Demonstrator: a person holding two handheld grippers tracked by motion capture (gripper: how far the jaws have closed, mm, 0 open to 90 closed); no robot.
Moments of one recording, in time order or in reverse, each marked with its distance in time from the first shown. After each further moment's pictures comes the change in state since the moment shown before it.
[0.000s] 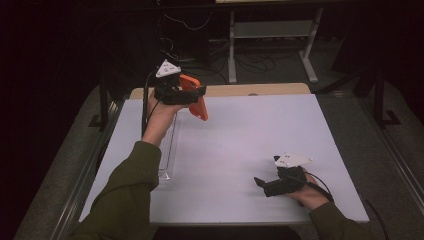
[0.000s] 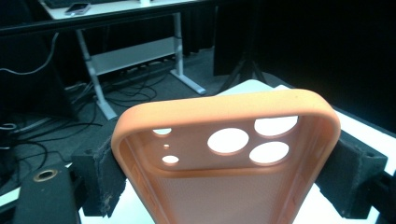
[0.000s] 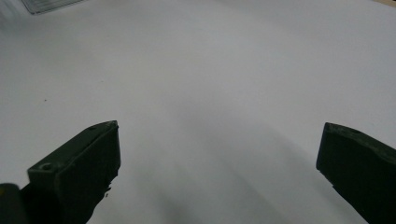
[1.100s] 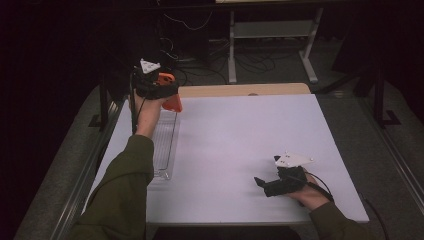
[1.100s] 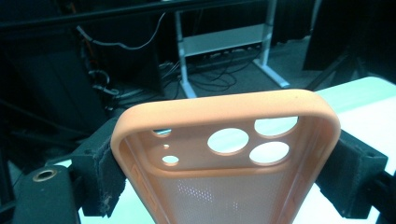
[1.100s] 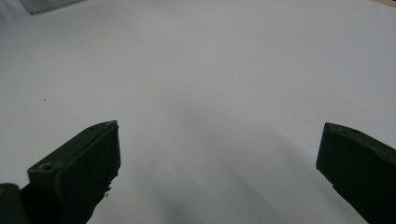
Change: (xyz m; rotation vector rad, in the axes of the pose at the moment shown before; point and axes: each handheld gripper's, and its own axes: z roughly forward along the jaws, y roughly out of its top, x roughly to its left) left arm 0.061 -0.020 0.000 0.062 0.361 -0.059; right arm -0.001 0.000 0.000 -0.005 -0.004 -0.009
